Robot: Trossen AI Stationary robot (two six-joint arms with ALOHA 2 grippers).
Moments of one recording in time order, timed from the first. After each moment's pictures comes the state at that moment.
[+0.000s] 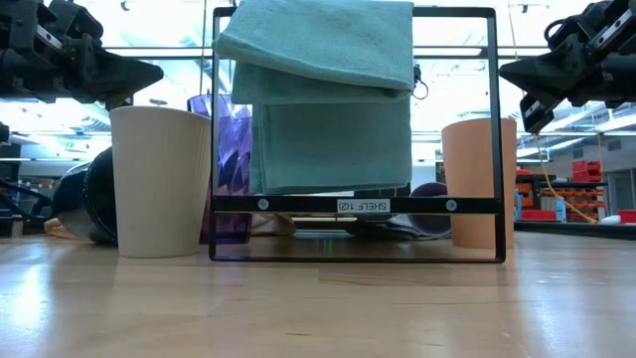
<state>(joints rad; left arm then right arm) -0.03 0.01 0.01 0.08 -0.13 -0.07 0.00 0.04 0.01 0.10 0.00 0.29</state>
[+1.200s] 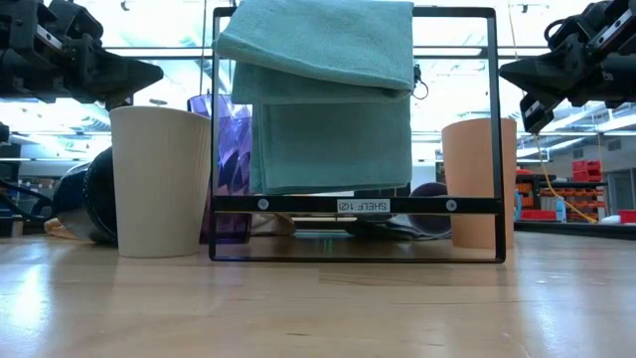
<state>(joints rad) -0.03 0.01 0.01 0.08 -0.13 -0.07 0.00 0.04 0.01 0.10 0.00 0.29</state>
